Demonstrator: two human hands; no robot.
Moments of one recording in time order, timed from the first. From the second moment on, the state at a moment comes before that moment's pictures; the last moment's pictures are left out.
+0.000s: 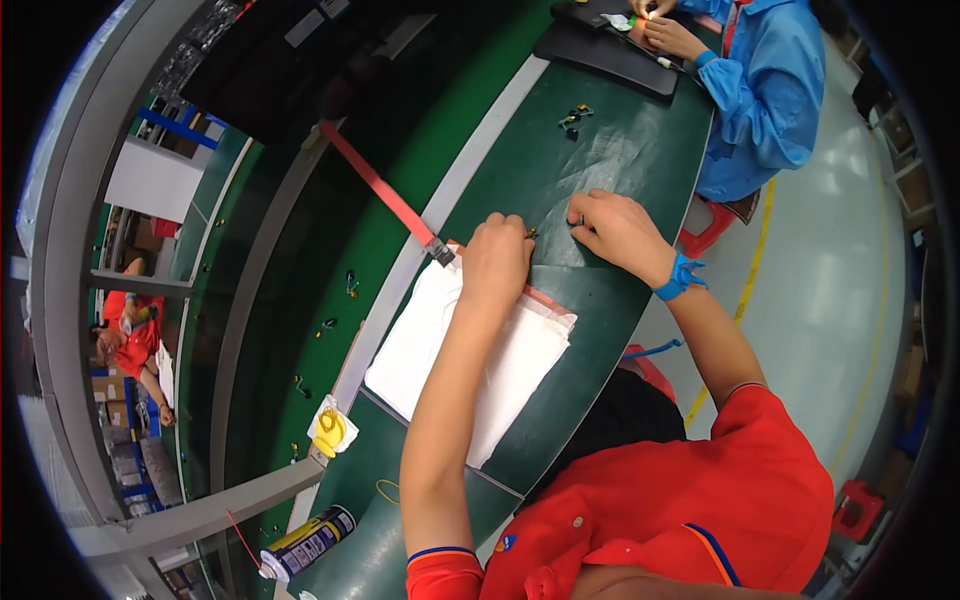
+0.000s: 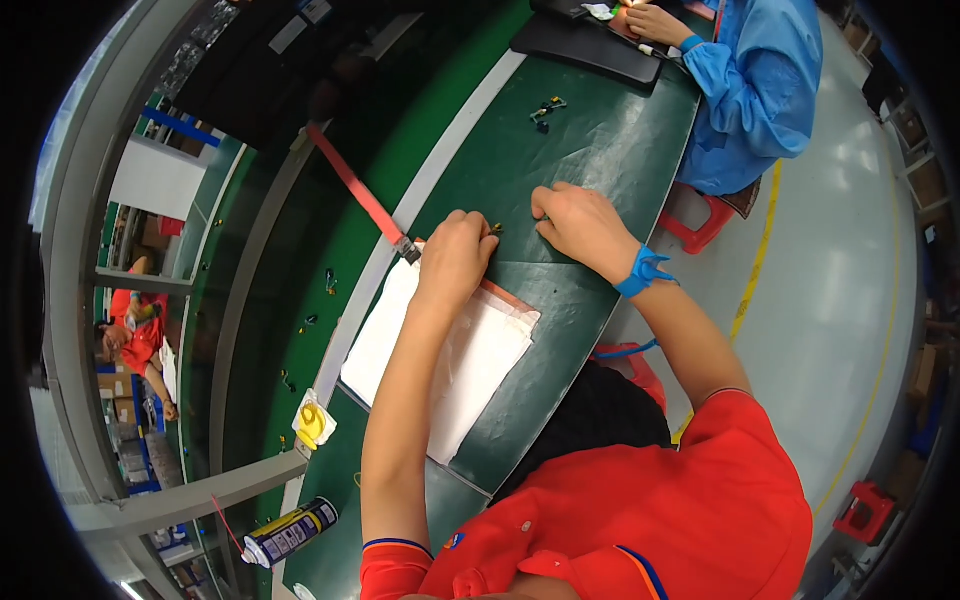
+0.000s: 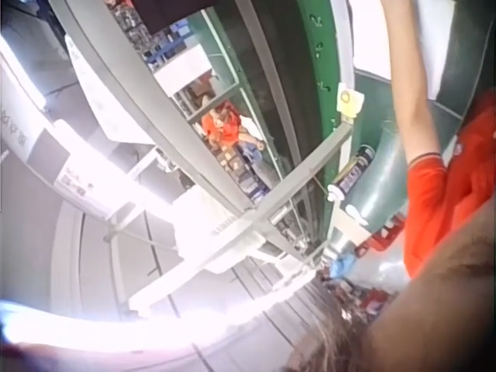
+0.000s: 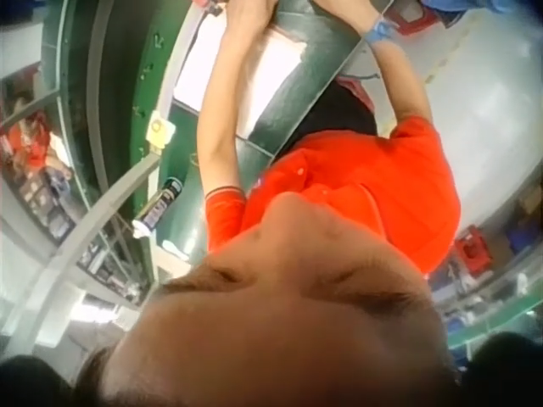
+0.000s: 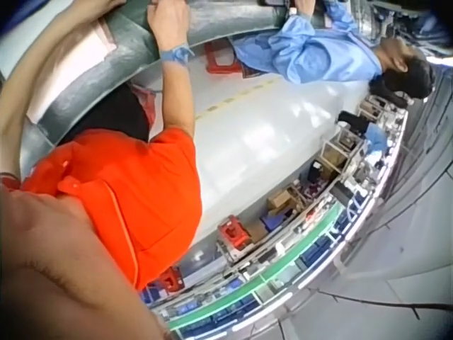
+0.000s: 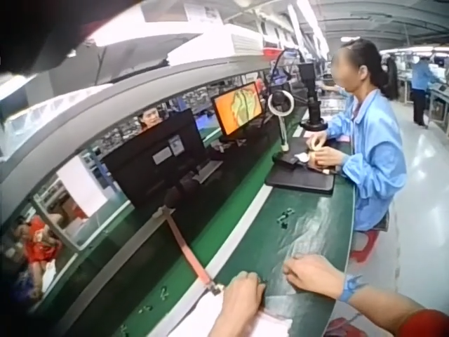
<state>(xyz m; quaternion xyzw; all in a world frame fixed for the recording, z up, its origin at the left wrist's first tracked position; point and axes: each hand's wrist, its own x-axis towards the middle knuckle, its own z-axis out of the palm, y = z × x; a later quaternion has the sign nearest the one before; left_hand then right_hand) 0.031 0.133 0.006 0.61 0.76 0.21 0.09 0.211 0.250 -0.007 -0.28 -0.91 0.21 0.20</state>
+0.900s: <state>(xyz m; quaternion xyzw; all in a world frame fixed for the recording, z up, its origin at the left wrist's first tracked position) -0.001 -0.026 0.026 0.35 0.73 0.53 0.26 0.139 0.143 0.009 -0.12 -0.82 0.50 0.26</state>
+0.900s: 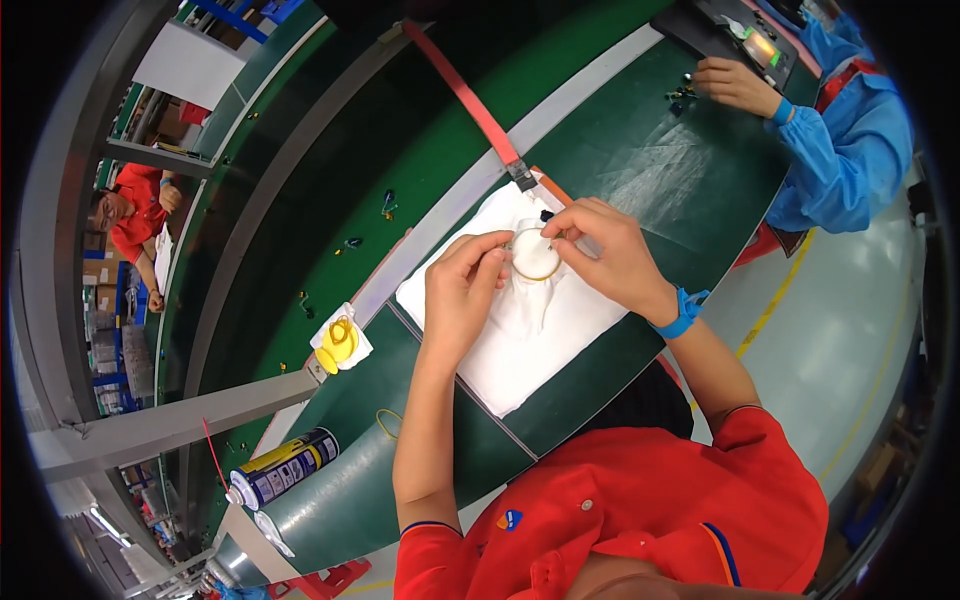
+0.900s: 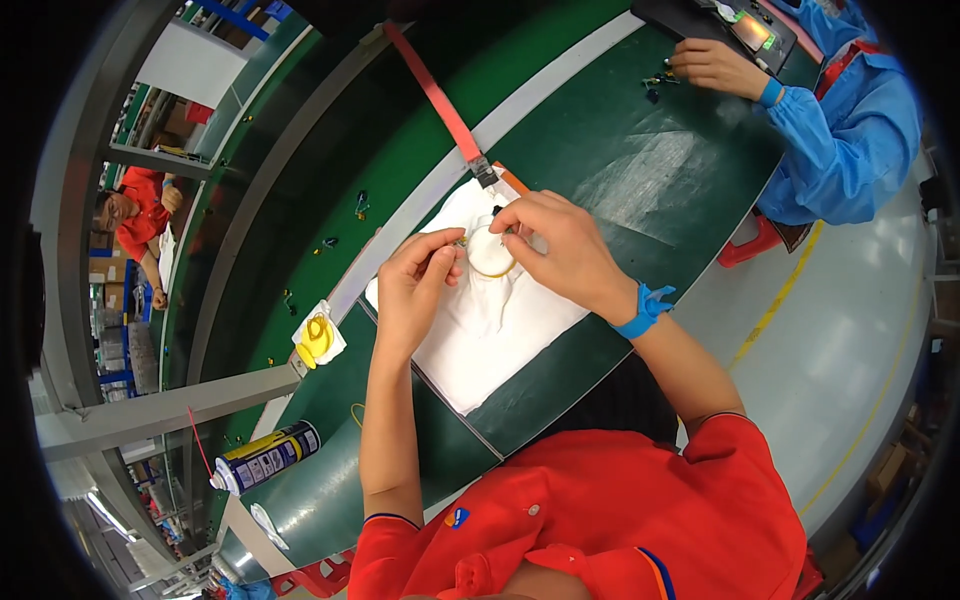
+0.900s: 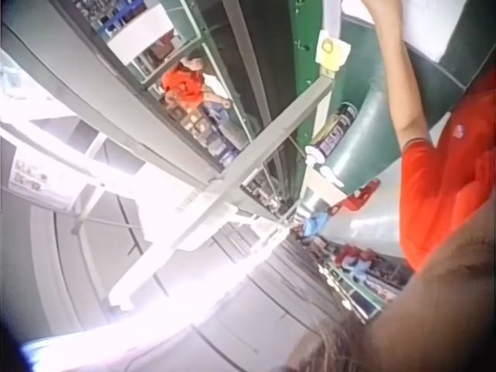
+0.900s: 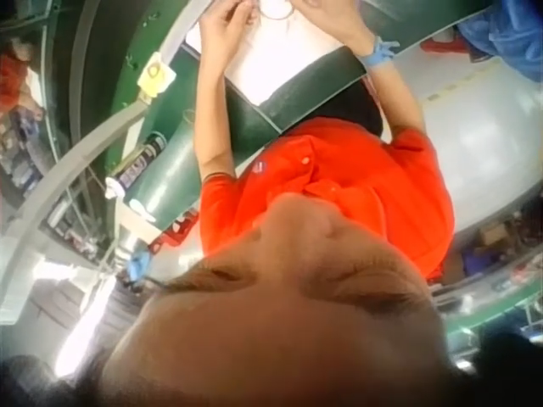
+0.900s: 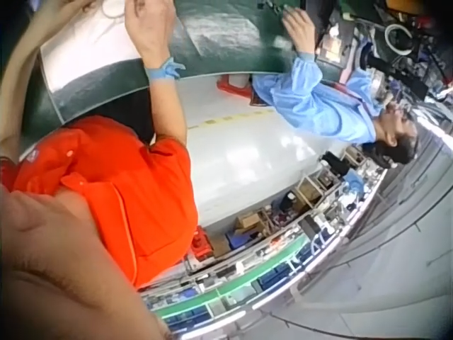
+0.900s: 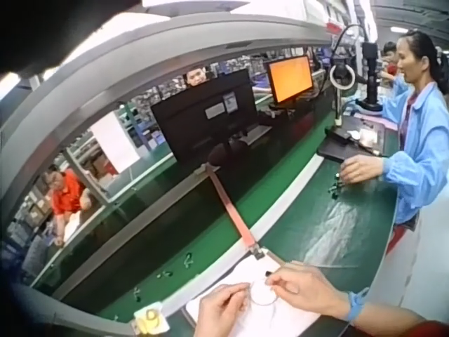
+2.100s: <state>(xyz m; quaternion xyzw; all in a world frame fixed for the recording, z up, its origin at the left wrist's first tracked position) 0.015 -0.007 -0.005 0.48 0.74 0.46 -0.05 0.123 0.132 0.012 -0.06 -0.89 0.25 0.37</state>
